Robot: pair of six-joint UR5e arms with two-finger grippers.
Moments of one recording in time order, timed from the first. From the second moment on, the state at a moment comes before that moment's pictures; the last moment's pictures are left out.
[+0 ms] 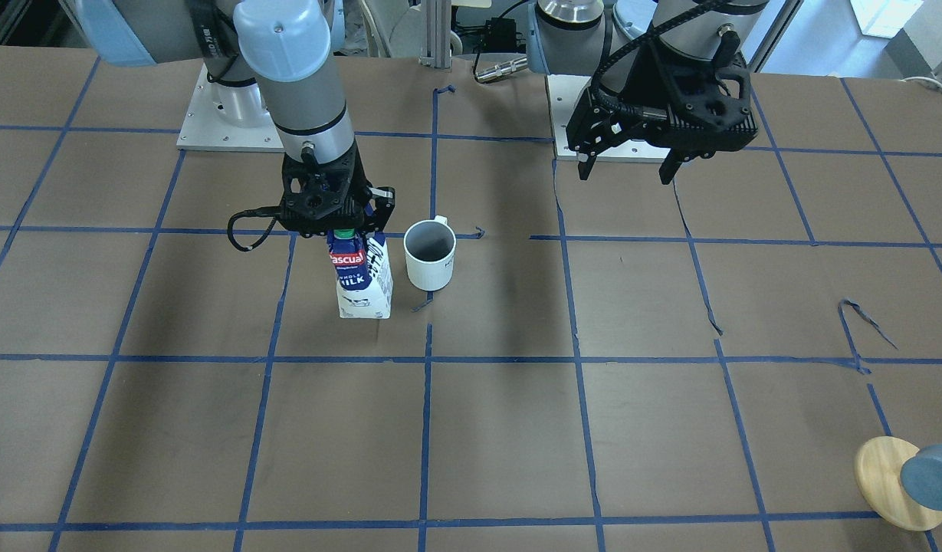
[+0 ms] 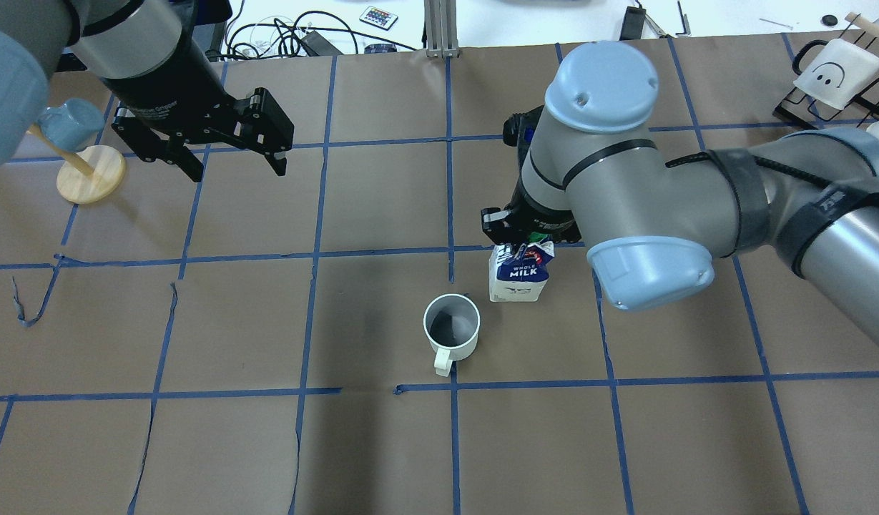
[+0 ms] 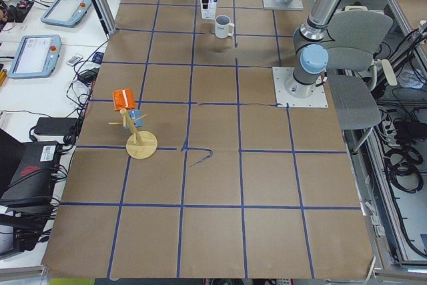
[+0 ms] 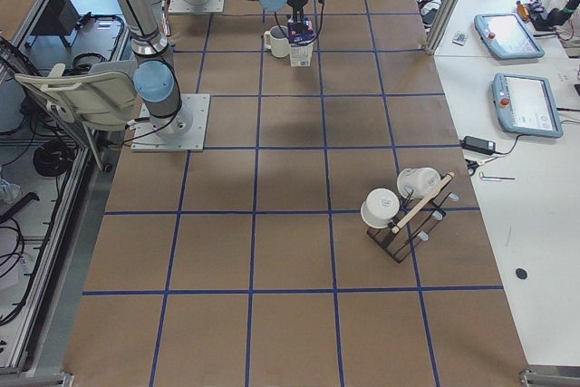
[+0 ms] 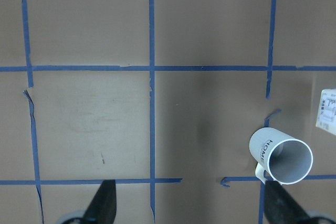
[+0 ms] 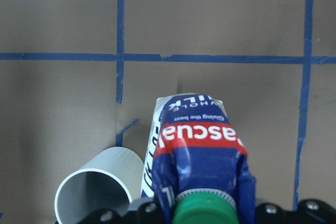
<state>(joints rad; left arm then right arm) -1.60 -1.54 -1.53 -1.62 1.53 -0.05 1.84 -1.52 1.91 -2.06 -1.51 0.24</state>
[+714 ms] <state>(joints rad) -1.60 -1.54 -1.53 -1.62 1.53 0.03 1.88 -1.53 2.02 -2.19 -1.52 0.26</state>
